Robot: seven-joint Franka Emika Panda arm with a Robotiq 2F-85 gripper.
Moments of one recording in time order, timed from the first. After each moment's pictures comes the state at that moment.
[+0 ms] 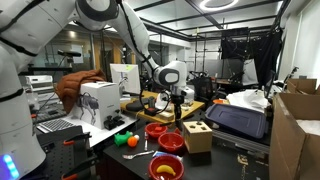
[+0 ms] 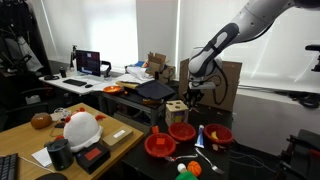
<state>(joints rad) 0.04 0.74 -0.11 -1.74 0.13 2.50 0.43</state>
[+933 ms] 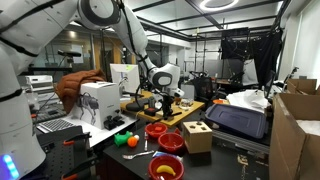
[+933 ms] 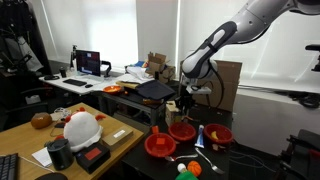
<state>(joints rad) -0.03 0.75 0.08 -1.76 0.22 2.50 0.12</state>
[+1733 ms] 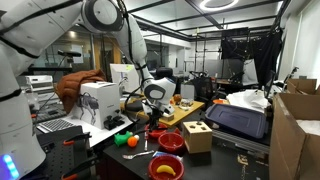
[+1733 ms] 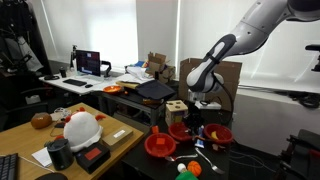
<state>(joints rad) -0.08 0.81 0.14 -1.88 0.33 2.46 0.03</state>
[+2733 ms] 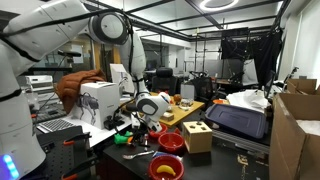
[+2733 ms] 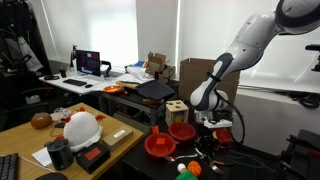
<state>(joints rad) -0.07 0.93 0.14 -1.92 0.34 2.34 0.03</state>
